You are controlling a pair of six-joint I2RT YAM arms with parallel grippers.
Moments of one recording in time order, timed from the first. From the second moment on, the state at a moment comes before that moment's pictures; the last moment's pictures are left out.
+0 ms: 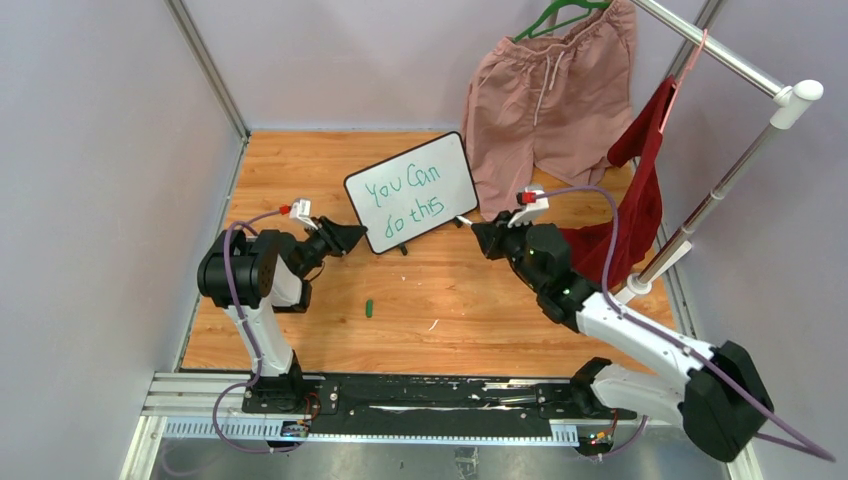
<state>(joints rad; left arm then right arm) 0.01 1.88 0.36 1.52 0.65 -0.74 0.68 1.10 0.60 0.37 0.18 0.38</state>
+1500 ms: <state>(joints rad) -0.16 0.63 0.62 -0.53 -0.18 -0.52 0.69 0.70 0.53 -0.19 0.08 0.30</state>
